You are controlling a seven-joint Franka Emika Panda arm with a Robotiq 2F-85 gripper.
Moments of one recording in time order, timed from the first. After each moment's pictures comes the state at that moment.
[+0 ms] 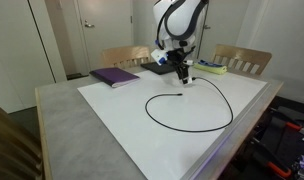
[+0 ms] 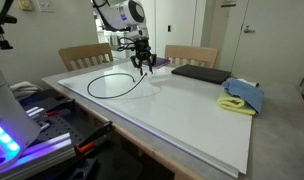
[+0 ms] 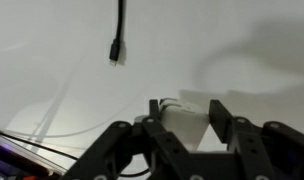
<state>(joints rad) 0.35 0.54 -0.23 -2.00 -0.27 2.28 2.38</state>
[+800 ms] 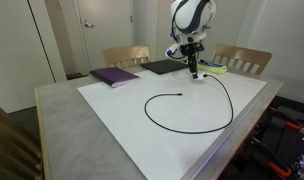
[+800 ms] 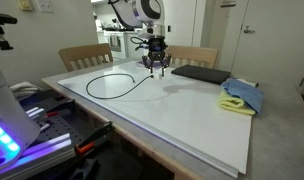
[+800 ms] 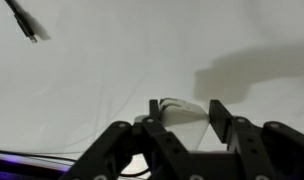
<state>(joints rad) 0.32 0.54 -0.38 -2.00 -0.11 2.23 2.61</state>
